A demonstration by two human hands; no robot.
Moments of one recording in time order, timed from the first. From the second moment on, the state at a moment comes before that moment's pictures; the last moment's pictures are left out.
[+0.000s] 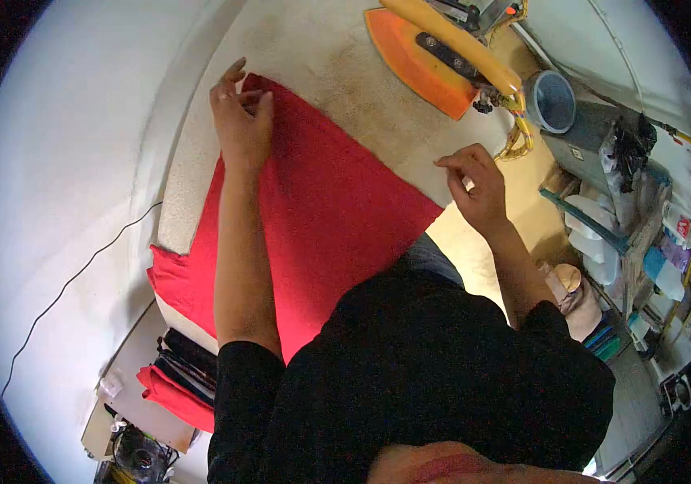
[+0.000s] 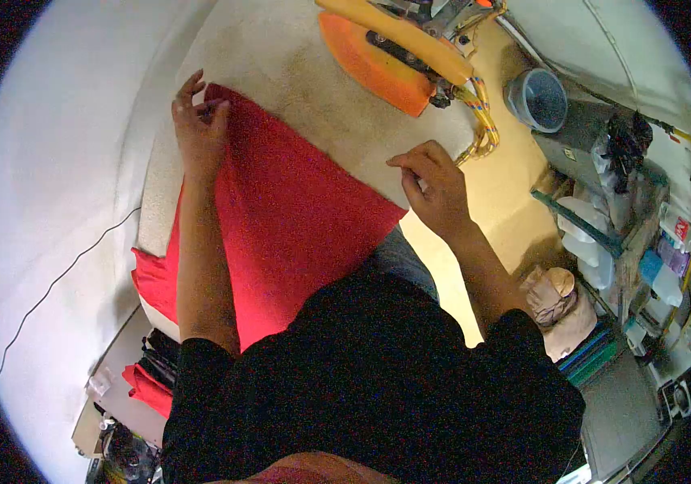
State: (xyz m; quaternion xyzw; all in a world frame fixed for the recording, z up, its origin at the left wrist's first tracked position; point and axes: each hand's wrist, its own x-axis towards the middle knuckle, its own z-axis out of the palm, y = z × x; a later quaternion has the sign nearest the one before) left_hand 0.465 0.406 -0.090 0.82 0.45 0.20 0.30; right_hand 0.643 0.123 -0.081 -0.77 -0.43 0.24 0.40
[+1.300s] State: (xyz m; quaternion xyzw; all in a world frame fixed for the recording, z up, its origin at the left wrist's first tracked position) left_hand -0.070 0.107 -0.105 0.49 0.79 0.34 0.14; right_hand 0.168 0.289 -0.015 -0.45 -0.83 0.33 0.02
